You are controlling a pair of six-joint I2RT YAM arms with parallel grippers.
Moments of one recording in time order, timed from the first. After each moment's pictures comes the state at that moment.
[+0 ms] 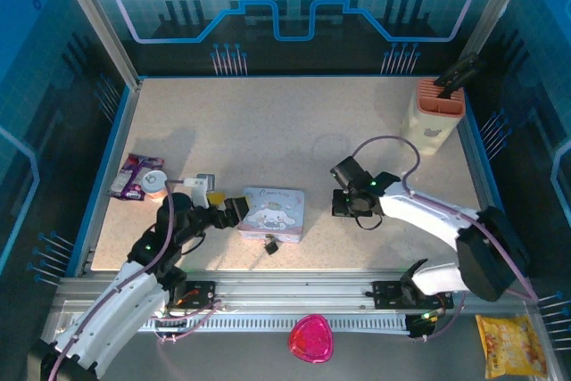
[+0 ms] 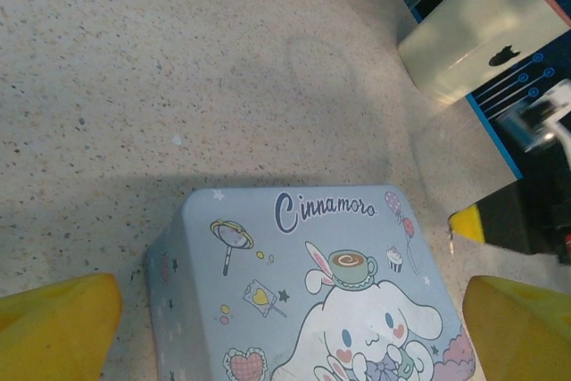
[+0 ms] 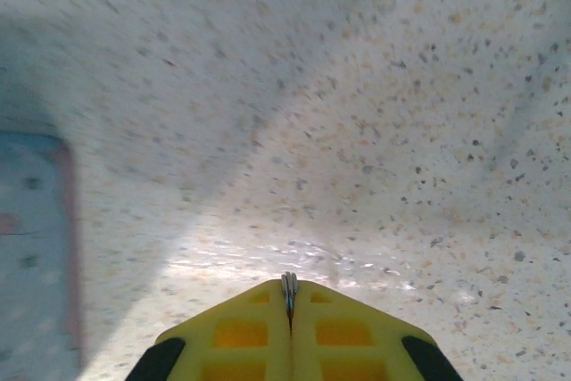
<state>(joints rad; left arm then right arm) -0.40 0.51 0.25 -0.15 0.24 -0.56 0.64 1.31 0.78 -0.65 0.04 0.71</state>
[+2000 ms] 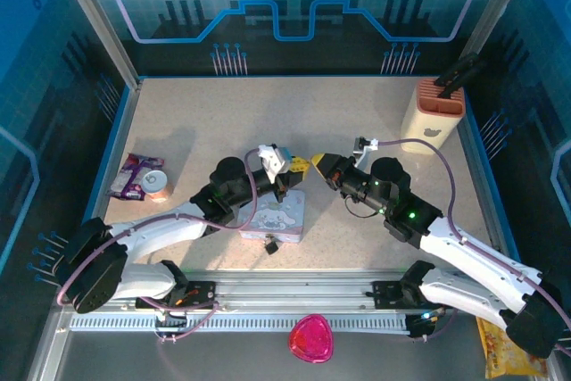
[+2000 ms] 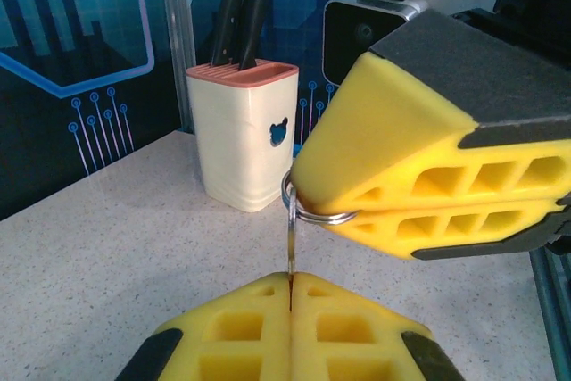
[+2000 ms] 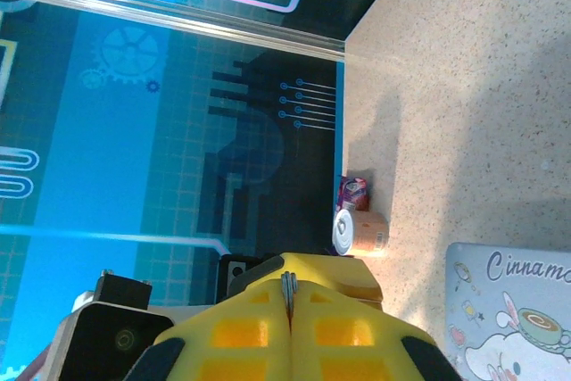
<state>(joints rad) -0.73 1.26 0.61 0.62 0.33 -0.01 0.73 0.90 0.67 0.08 -0.09 1.32</state>
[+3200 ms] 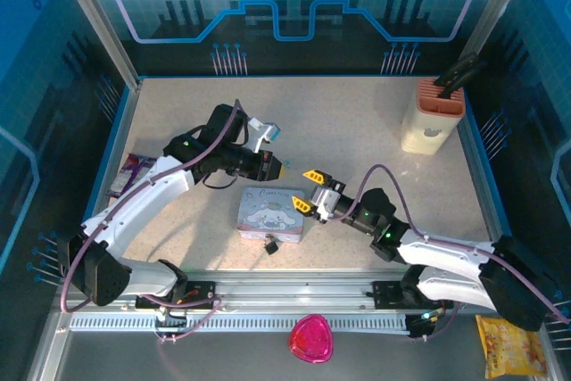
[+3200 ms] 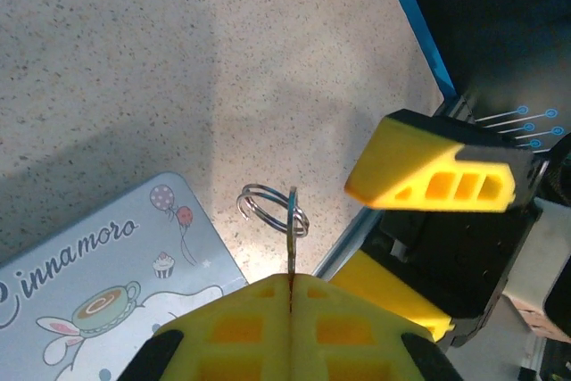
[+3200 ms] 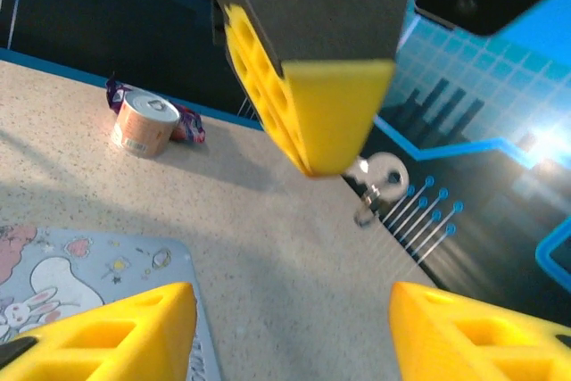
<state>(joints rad) -0.52 1.34 1.24 -0.76 0.61 -0.35 0.84 1.11 0.31 0.82 -0.14 -0.54</state>
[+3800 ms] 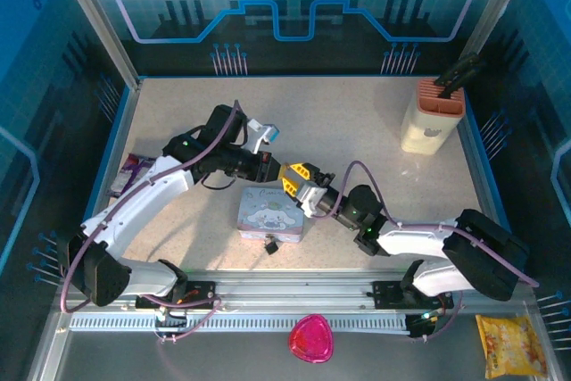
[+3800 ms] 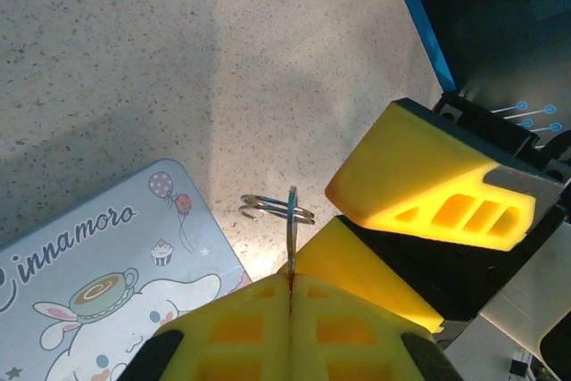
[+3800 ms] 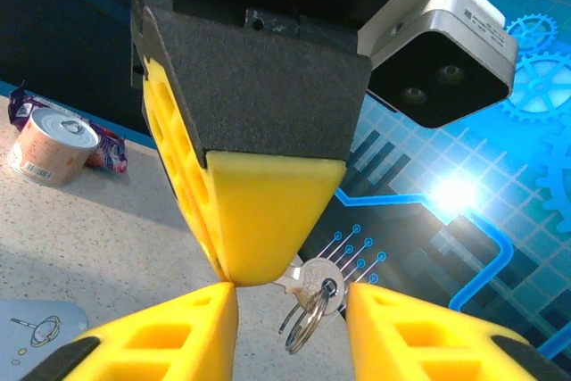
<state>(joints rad) -0.52 1.33 1.24 -0.78 0.61 -0.35 0.89 1.34 0.39 1.11 -0.02 -0.69</state>
